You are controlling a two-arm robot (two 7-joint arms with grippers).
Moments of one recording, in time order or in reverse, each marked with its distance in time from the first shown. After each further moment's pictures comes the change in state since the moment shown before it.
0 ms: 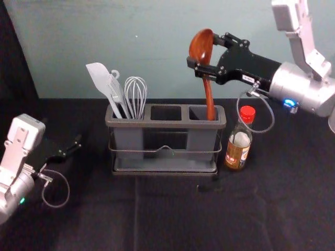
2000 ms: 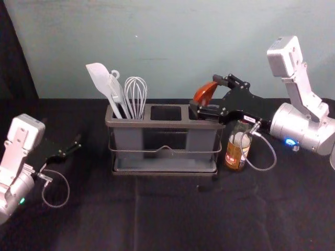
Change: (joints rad) left arm 0.000 0.000 0.000 0.000 0.000 0.000 0.000; right arm -0.149 0.047 0.001 -0.061 -0.012 0.003 -0.031
